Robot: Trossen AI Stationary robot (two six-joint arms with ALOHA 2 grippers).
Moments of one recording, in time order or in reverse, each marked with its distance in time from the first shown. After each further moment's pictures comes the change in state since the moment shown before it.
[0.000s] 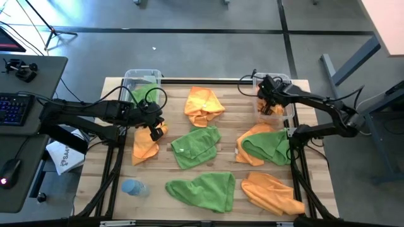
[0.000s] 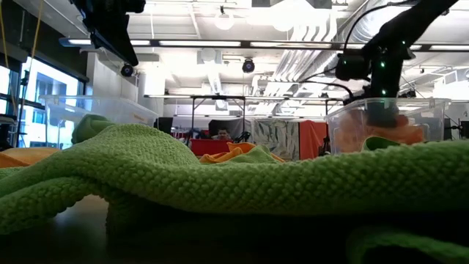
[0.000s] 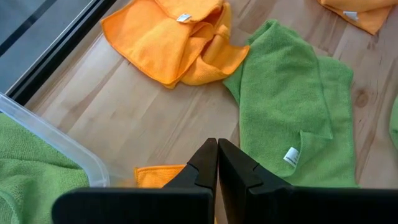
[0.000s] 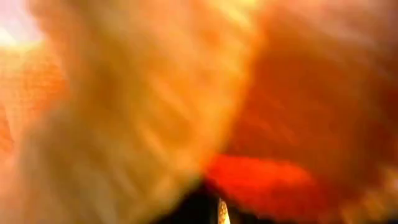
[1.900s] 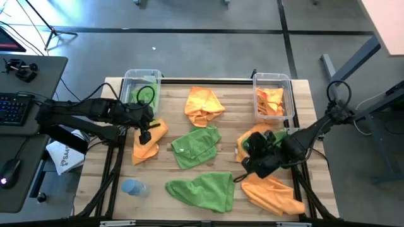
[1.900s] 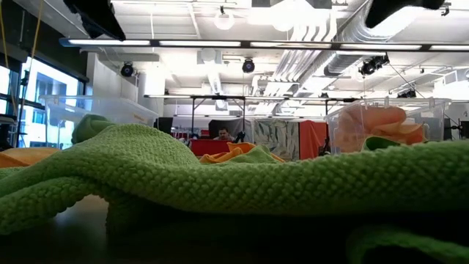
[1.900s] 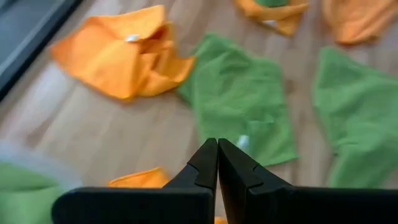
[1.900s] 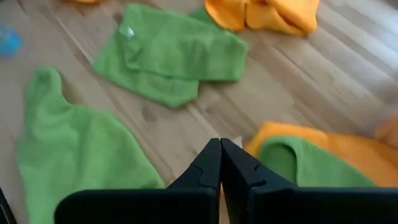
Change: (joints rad) left arm -0.029 -0.145 0.000 0.007 0.166 0.119; right arm 1.387 0.166 0.579 -0.451 0.193 1.619
